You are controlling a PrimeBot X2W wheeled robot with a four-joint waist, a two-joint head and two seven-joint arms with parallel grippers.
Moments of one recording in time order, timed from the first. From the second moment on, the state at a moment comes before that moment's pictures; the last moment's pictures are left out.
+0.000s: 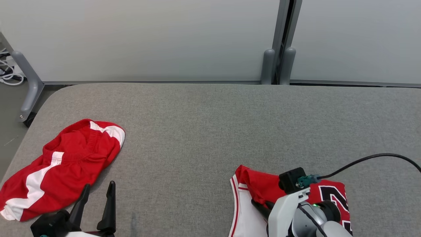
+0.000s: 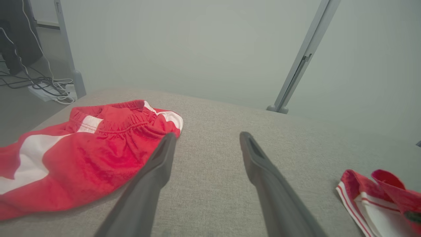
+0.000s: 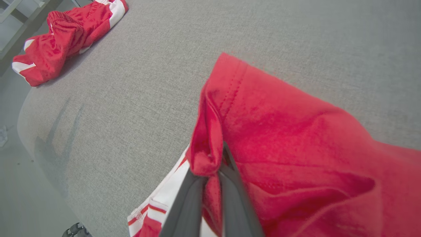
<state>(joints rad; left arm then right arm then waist) 0.10 0.35 -0.29 0.07 -0.65 0.16 -0.24 -0.18 -0.05 0.41 0.26 0.43 0.13 0.49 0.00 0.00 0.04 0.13</state>
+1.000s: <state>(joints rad) 0.11 0.36 -0.28 0.04 -0.66 0.17 -0.25 -0.01 -0.05 -0.01 0.02 0.30 0.13 0.49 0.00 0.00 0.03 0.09</state>
